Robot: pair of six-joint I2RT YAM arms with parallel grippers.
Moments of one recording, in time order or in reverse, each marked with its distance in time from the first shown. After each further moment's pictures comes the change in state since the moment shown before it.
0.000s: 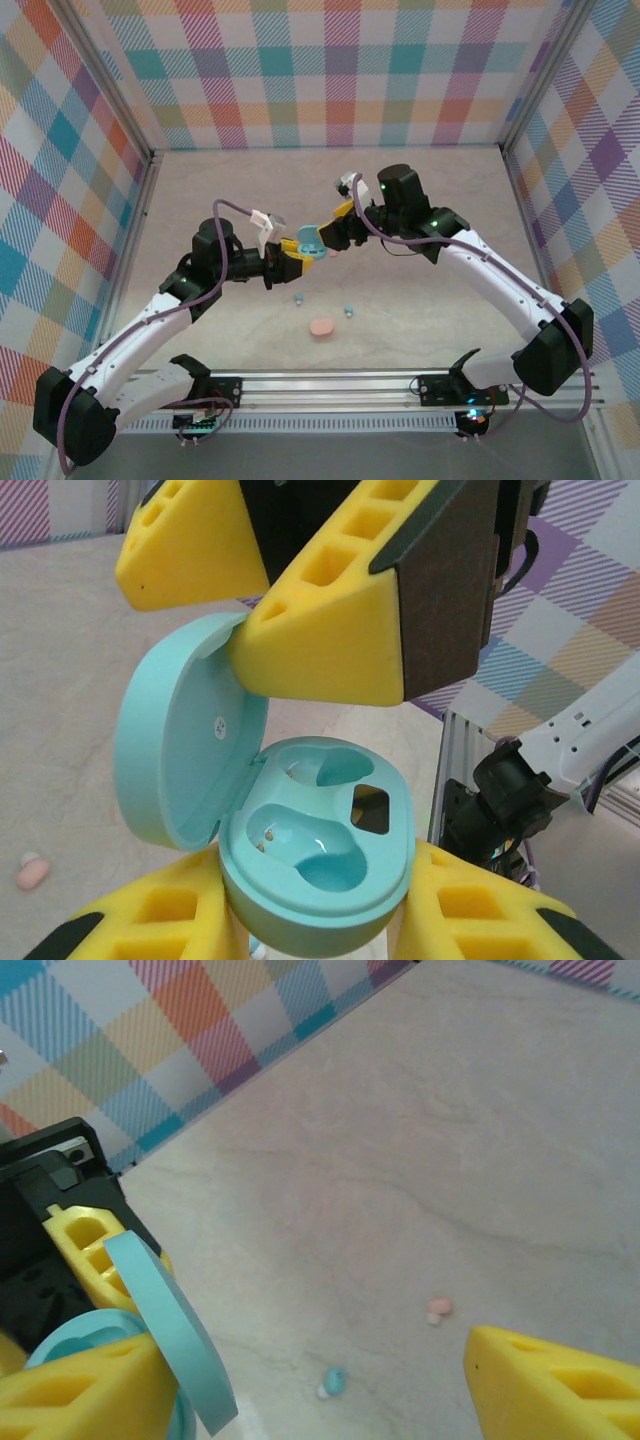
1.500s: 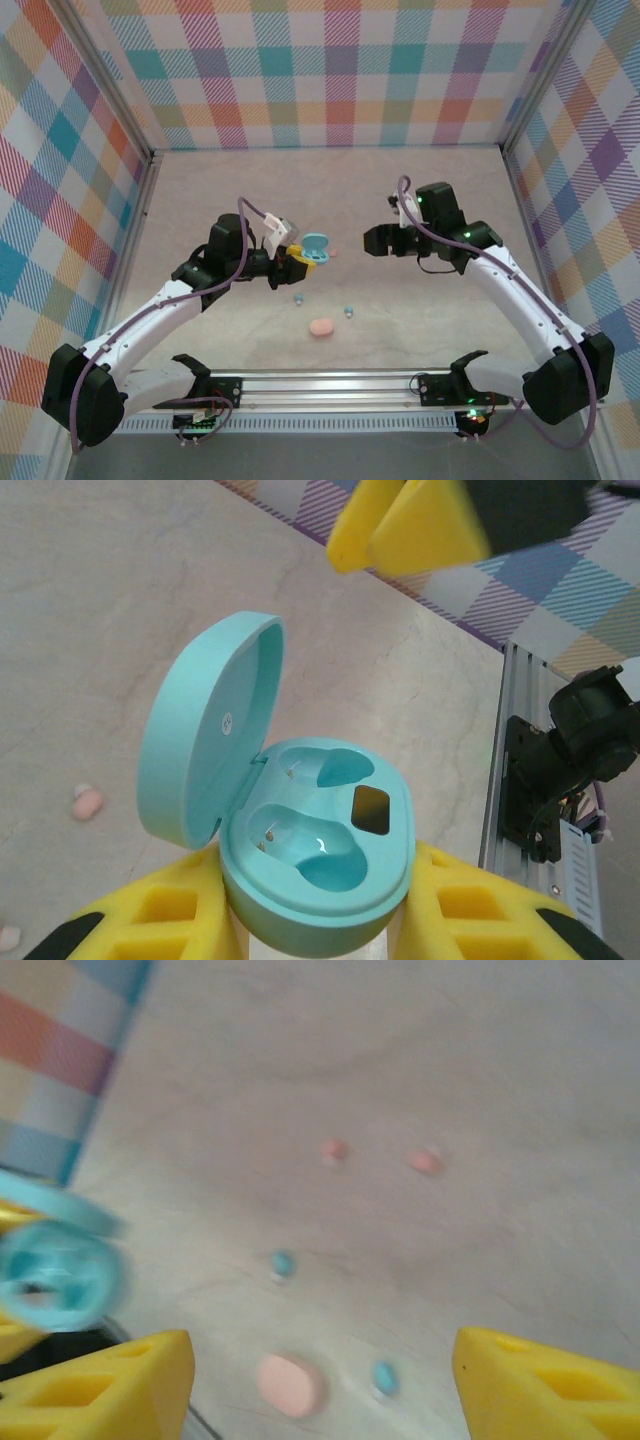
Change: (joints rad) left arm -0.002 0.117 0.038 -0.146 -0.069 0.159; right arm -0.195 -0.158 -0.193 -0.262 0.103 0.264
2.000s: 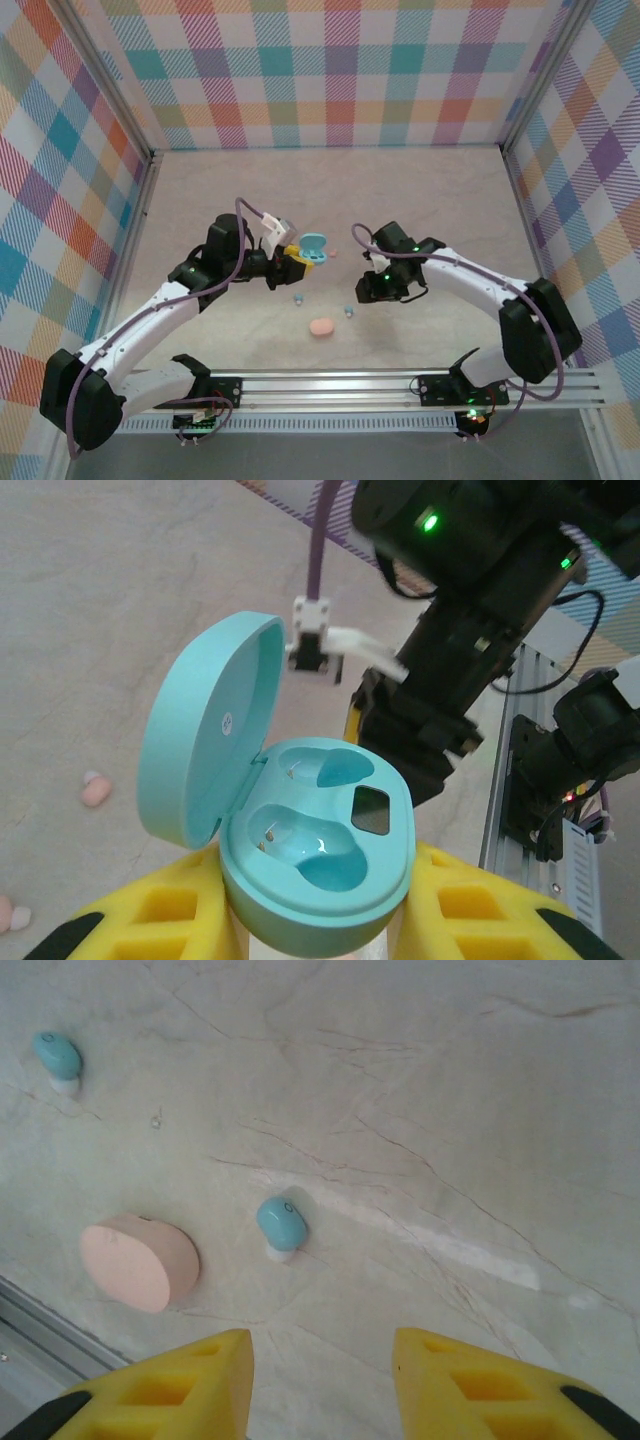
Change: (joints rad) left arm 0.000 -0.027 0.013 -0.047 -0.023 -0.003; right arm 0.186 0.246 -0.185 -0.003 0.066 0.056
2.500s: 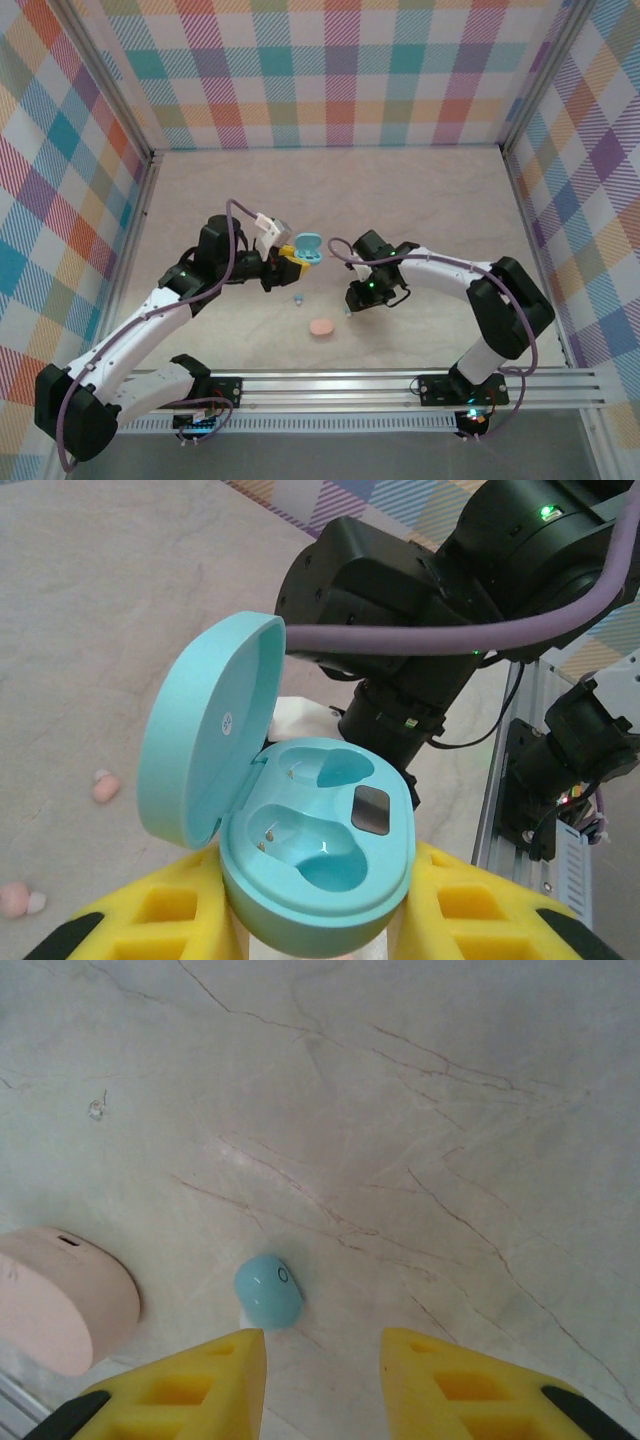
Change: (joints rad) left arm 0.000 -0.074 0.018 -0.080 -0.023 0.000; right arm 0.090 0.164 0.019 0.093 0.054 -0.095
